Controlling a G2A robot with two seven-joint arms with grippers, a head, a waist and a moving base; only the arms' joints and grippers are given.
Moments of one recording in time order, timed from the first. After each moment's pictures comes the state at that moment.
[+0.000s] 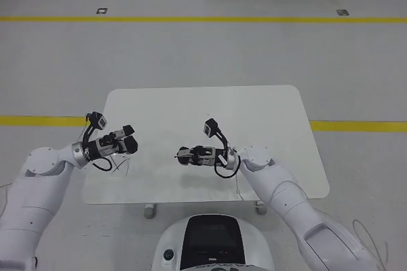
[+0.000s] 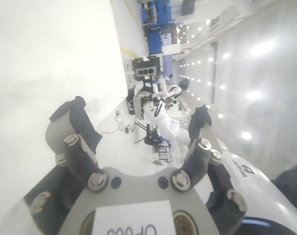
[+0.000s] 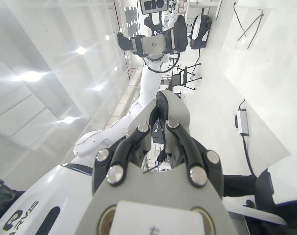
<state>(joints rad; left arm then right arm) 1.24 -0.85 -1.38 -1.19 -0.54 -0.34 -1.20 -1.02 -1.49 0.95 -0.93 0.43 -0.31 1.10</state>
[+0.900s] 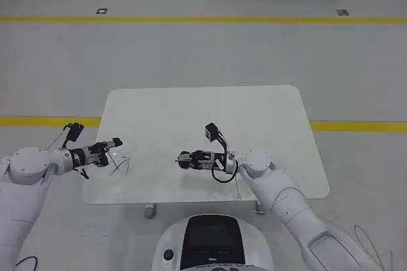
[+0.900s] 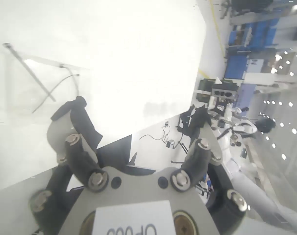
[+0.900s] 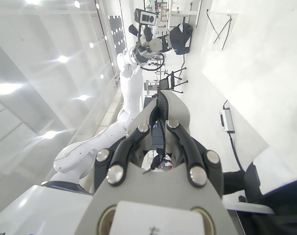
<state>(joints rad) 1.35 -0.78 -1.50 -1.35 -0.03 0.07 -1.05 -1.07 -1.46 0.95 -1.02 0.34 -0.23 1.01</state>
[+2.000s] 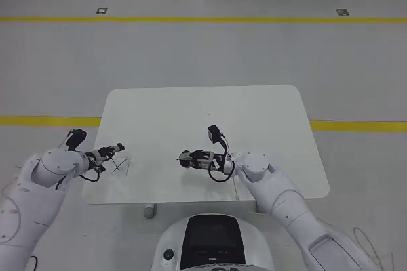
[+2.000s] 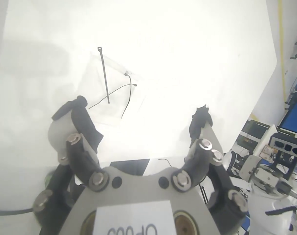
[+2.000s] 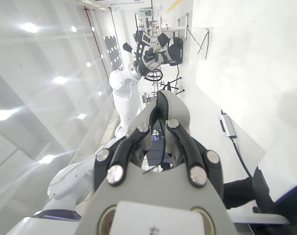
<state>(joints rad) 1.35 -0.80 -1.39 -1.41 0.18 0.34 -0.85 -1.09 -1.45 0.93 -1.05 0.29 -0.14 0.87</state>
